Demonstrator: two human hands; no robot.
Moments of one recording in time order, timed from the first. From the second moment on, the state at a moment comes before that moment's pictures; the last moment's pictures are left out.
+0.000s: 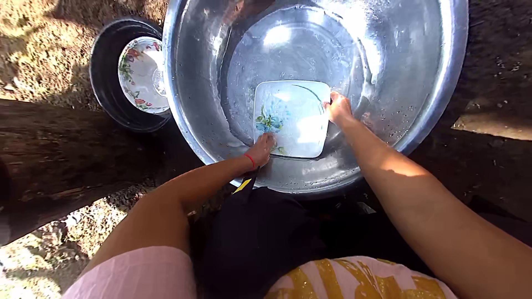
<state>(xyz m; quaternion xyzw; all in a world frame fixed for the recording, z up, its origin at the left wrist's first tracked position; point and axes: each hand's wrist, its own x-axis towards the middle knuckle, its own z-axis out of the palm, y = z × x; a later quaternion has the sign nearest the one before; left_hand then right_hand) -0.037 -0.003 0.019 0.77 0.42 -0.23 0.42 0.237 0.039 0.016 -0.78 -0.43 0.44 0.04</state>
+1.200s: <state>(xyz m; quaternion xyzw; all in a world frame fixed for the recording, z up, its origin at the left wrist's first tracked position) -0.012 0.064 -0.037 0.78 0.55 -0.02 0.29 0.222 0.034 0.002 -0.75 -0.42 0.50 0.06</state>
